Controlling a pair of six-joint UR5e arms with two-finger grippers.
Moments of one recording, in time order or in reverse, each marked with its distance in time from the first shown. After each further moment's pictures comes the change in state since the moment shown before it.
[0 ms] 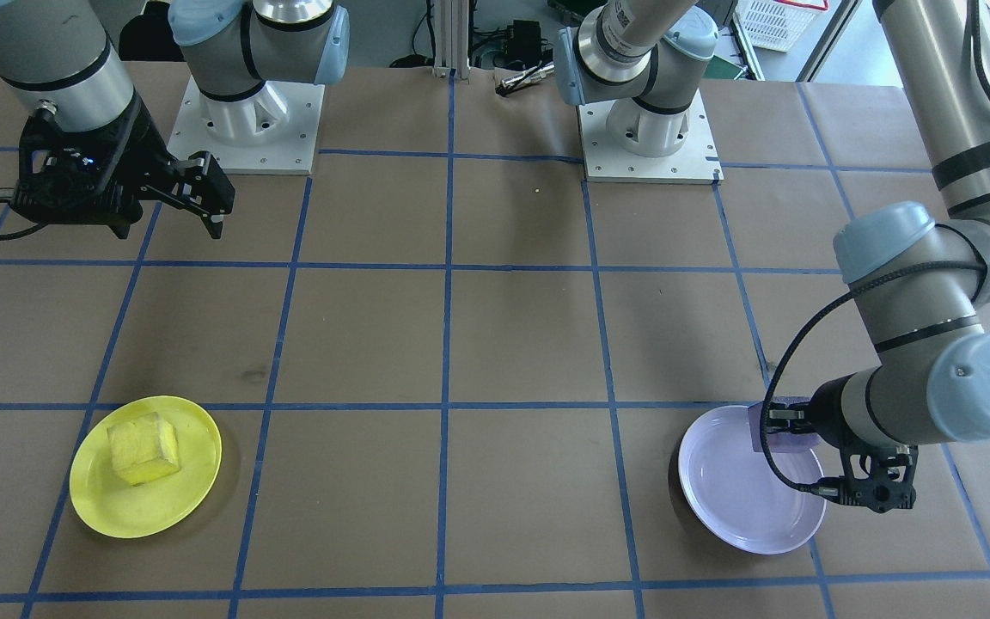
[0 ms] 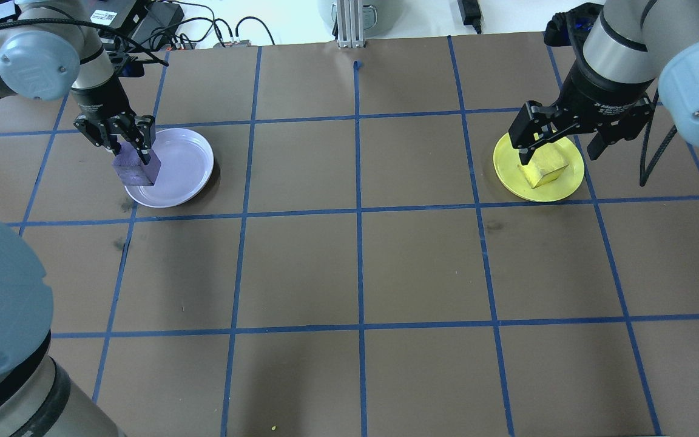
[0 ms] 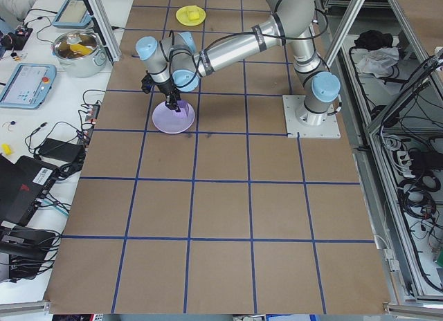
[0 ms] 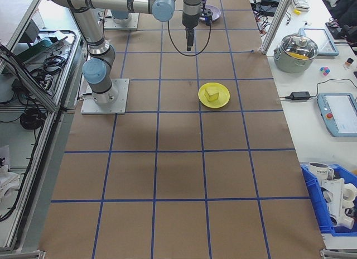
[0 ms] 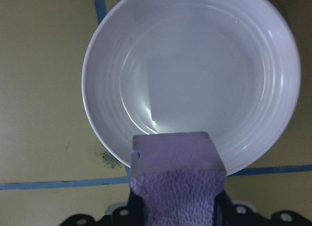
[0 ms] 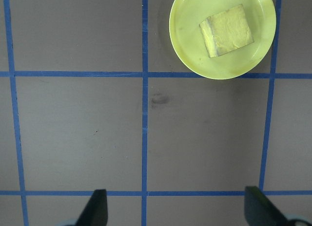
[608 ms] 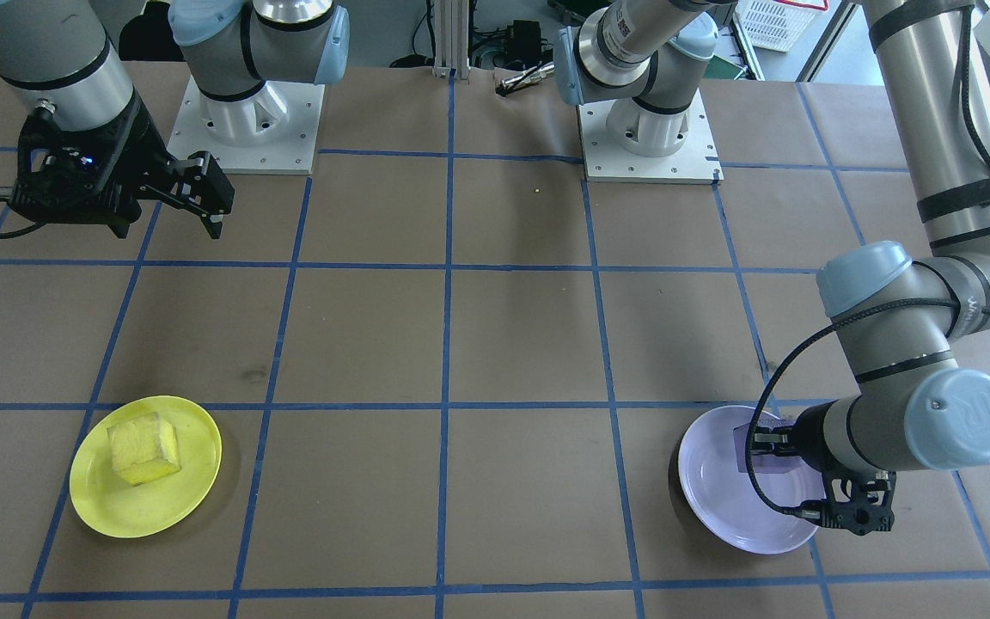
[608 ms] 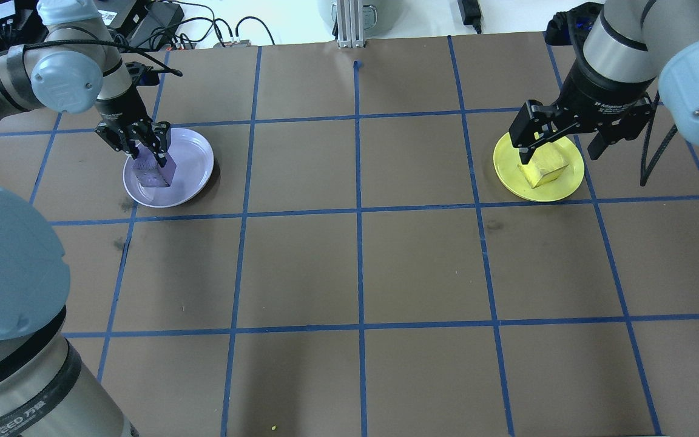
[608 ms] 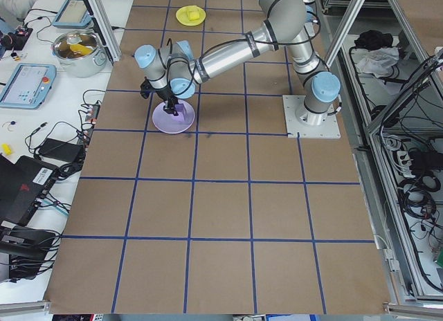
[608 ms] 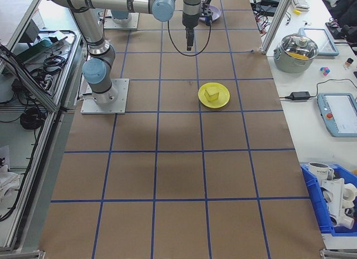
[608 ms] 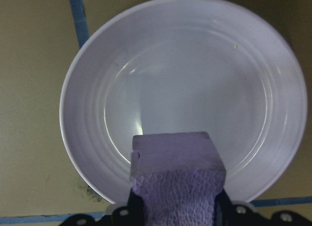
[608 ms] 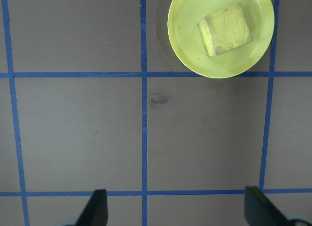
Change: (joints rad) left arm -0.006 -0.061 0.000 0.068 -0.030 -0.003; right arm 0.000 0.000 -0.001 0.002 -0.002 0.011
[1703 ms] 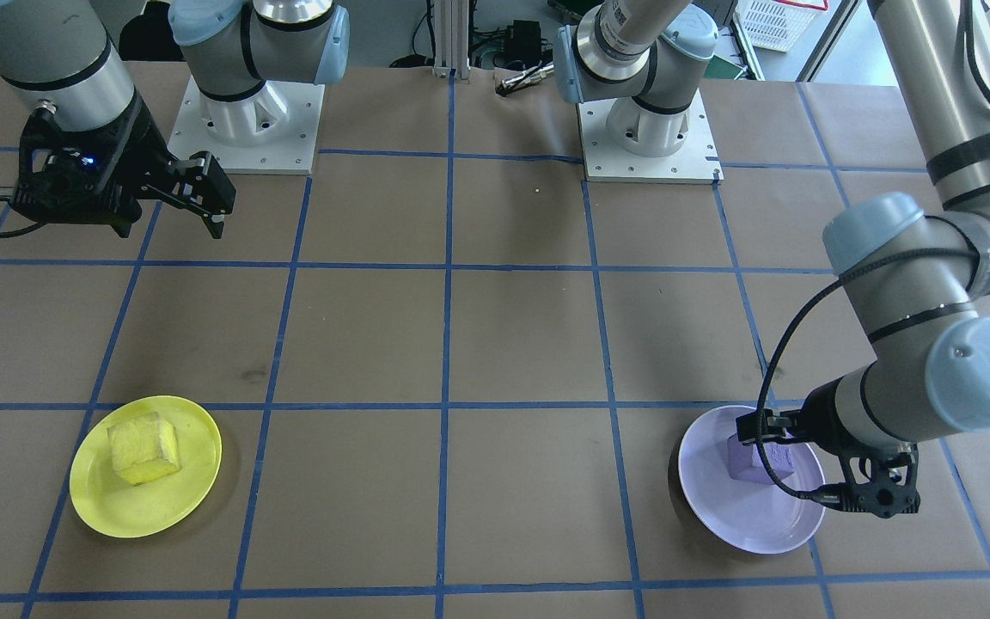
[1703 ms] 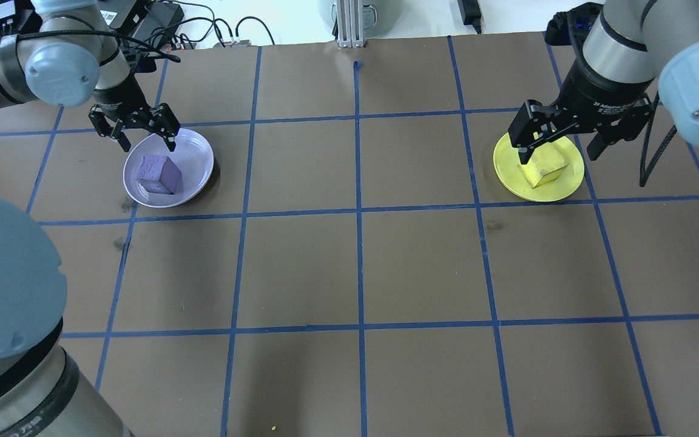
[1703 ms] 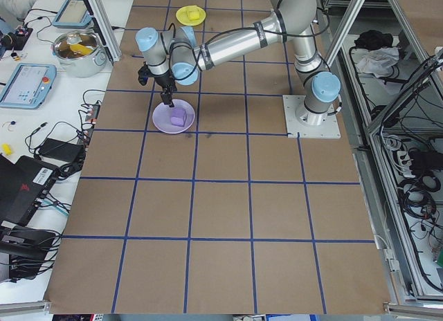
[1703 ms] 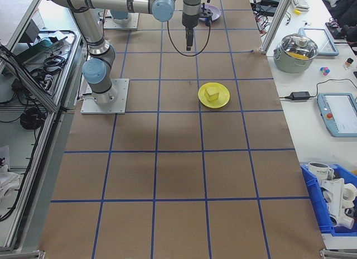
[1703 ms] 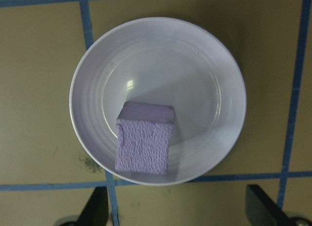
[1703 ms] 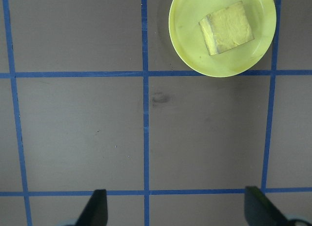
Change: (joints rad) left arm -0.023 0.093 0.014 -0.037 -0.022 -0.053; right arm 0.000 0.000 0.001 0.002 0.005 0.007
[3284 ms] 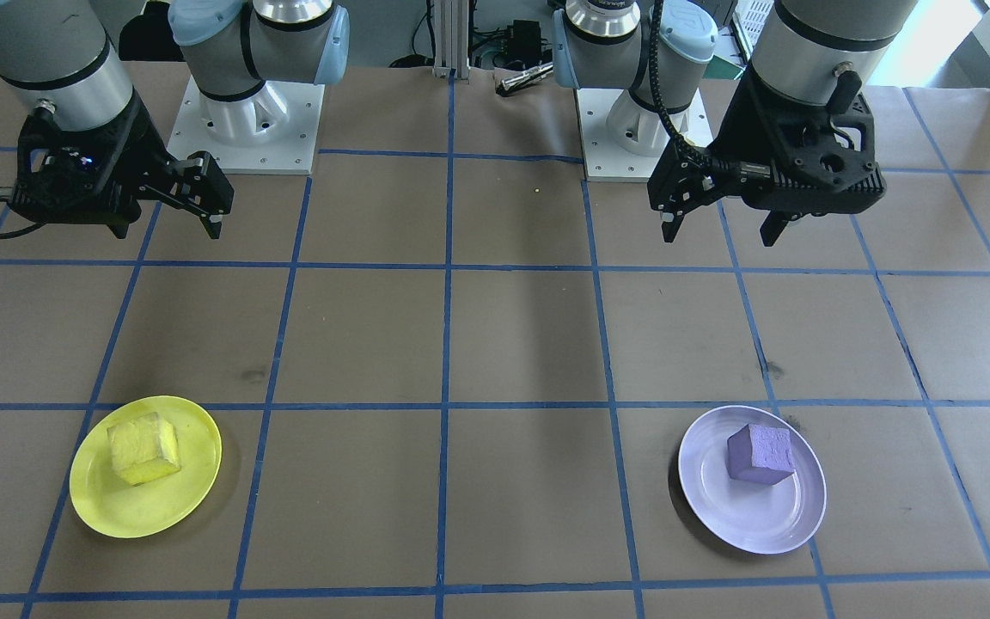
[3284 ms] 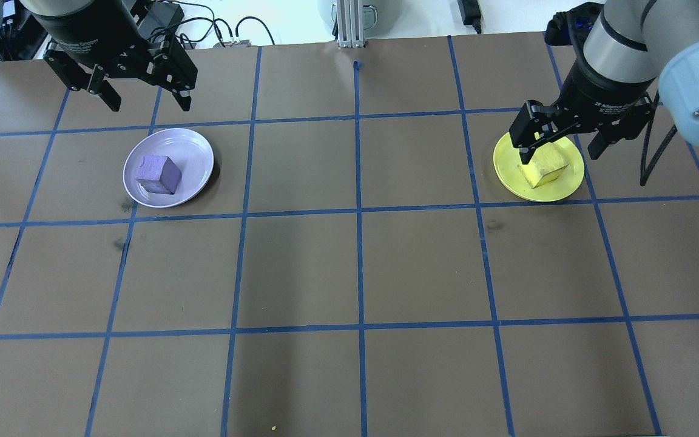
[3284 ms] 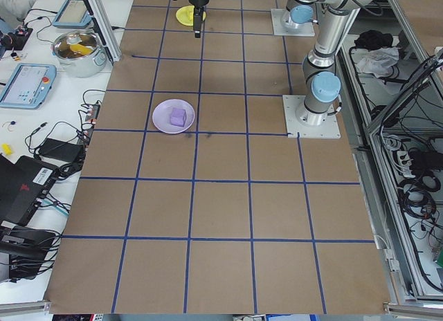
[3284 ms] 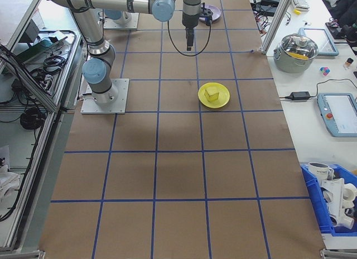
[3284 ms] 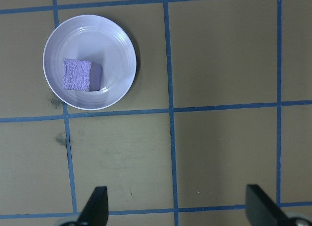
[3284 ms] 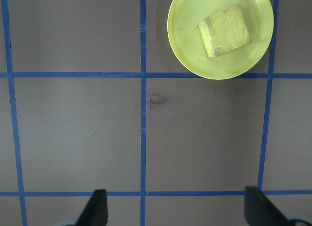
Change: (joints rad) left arm -0.208 0.427 -0.019 -0.215 -0.040 -0.204; right arm 0.000 0.000 -0.001 -0.005 -0.008 -0.014
